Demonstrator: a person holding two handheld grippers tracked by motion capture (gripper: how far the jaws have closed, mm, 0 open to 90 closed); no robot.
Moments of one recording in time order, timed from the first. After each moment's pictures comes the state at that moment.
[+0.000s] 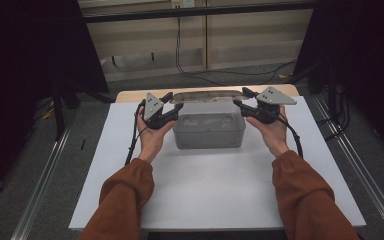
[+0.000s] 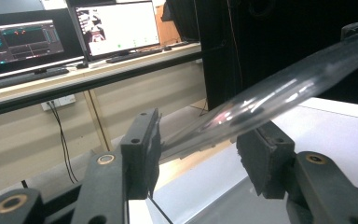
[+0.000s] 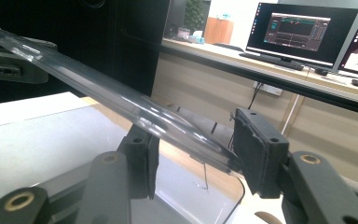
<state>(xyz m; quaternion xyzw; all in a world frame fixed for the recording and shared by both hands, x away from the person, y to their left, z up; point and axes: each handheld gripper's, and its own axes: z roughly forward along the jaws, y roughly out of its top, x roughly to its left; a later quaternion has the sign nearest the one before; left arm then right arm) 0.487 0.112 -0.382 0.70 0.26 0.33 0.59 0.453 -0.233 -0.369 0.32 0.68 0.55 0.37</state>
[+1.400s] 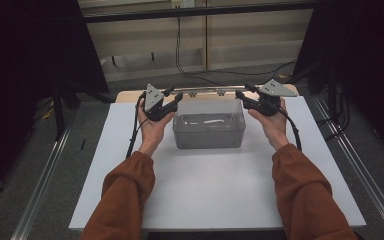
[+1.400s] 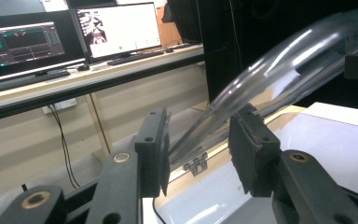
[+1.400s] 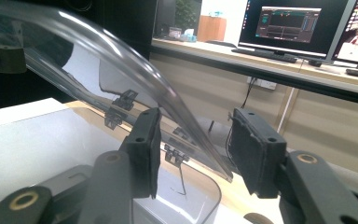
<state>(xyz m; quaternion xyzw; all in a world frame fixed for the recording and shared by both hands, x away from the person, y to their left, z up) 0.510 0.109 -0.374 0.69 0.26 0.33 0.59 0.484 -0.246 -0.377 0.34 0.66 0.56 0.36</state>
